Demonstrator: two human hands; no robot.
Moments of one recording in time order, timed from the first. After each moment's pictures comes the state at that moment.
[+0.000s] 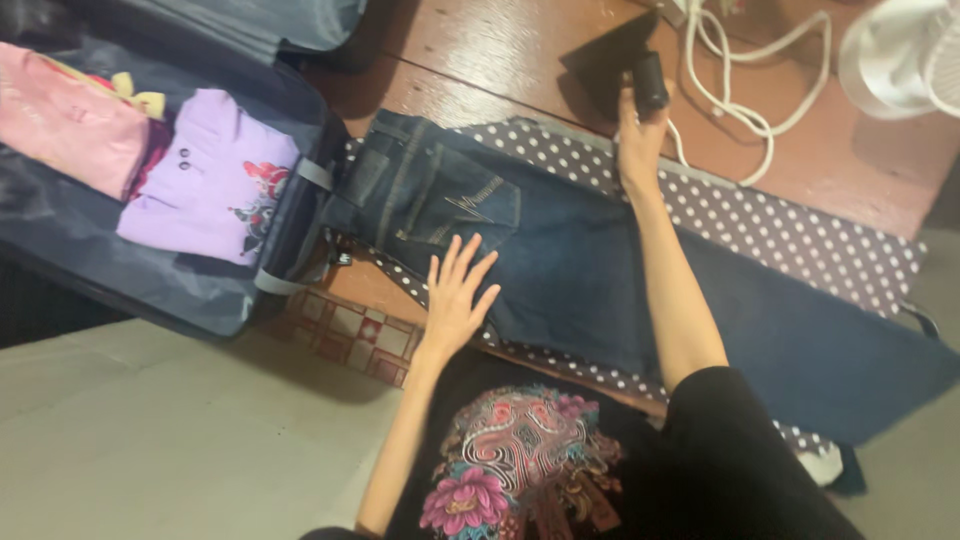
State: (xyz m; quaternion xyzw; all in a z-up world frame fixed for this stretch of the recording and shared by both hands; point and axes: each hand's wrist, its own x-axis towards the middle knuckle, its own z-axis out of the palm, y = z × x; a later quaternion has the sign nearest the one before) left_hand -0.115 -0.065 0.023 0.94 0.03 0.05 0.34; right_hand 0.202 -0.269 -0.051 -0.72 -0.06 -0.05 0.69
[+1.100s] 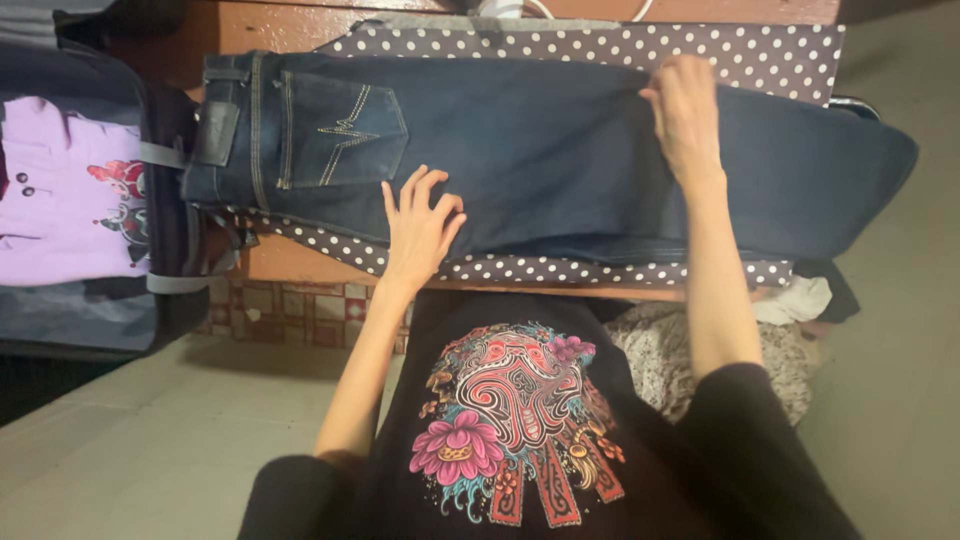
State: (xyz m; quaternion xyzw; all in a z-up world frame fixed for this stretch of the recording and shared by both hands) left_hand -0.089 -0.132 0.033 0.95 -0.11 0.02 0.29; right_hand 0.049 -0.518 0.004 -0.94 -0.21 -0.16 0.23
